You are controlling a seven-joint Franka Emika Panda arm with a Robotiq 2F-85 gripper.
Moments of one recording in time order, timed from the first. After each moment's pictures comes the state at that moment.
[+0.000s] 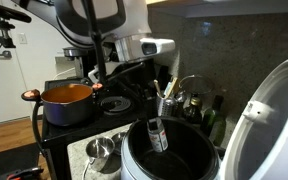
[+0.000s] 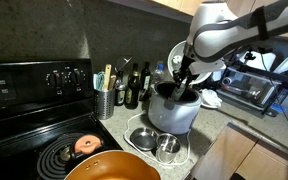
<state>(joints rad) -0.18 -0.14 -0.06 -2.23 -0.32 2.32 0.32</state>
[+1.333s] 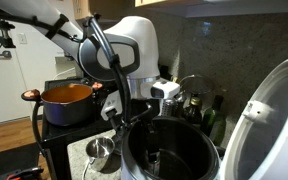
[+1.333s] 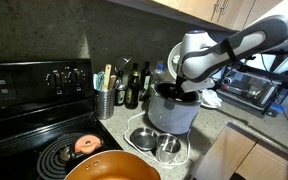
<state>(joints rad) -0.17 0.04 -0.11 -2.22 -0.32 2.38 0.32</state>
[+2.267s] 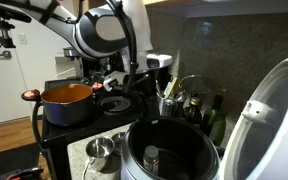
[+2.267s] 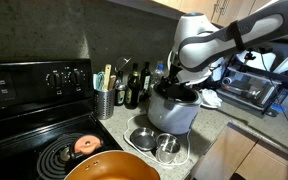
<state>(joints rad) -0.09 -0.03 -0.08 -2.18 -0.35 2.34 0.33</state>
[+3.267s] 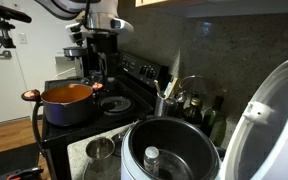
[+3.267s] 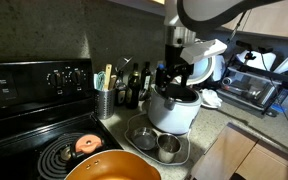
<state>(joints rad) 0.03 -0.24 0.08 -2.15 -0.23 1.85 0.28</state>
